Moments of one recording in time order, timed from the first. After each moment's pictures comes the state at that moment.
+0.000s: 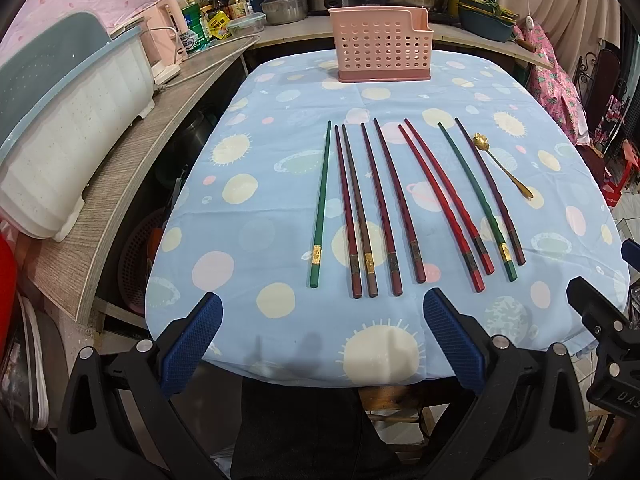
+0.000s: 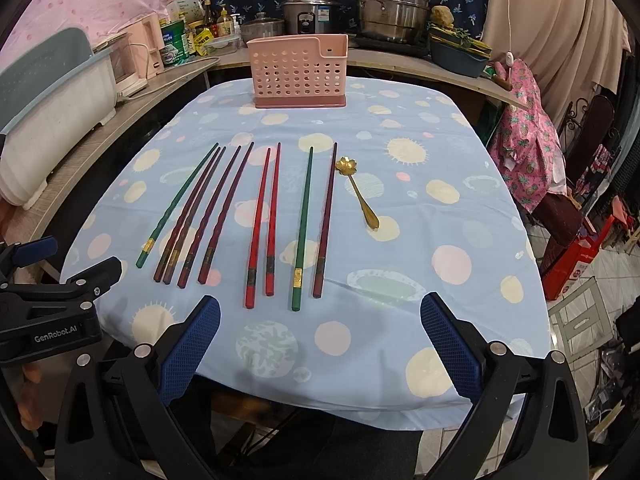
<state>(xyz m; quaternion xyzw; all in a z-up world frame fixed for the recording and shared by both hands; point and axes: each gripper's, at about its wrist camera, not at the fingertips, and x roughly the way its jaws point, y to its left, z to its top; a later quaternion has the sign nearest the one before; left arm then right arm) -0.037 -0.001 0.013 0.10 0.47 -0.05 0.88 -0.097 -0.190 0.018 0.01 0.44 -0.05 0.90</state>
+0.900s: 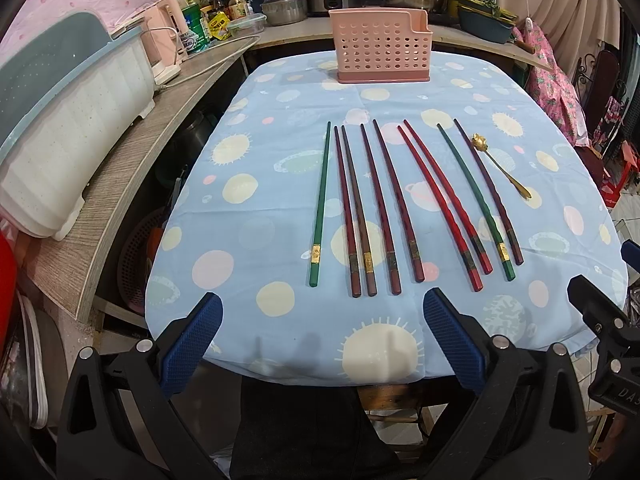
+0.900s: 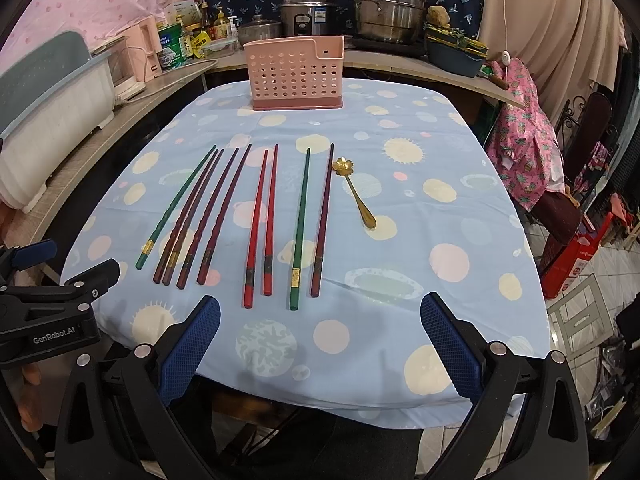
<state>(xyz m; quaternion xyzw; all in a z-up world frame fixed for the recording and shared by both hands) -0.036 0.000 0.013 0.10 0.47 -0.05 0.88 -0.099 -0.192 0.019 0.02 0.44 -0.05 0.90</state>
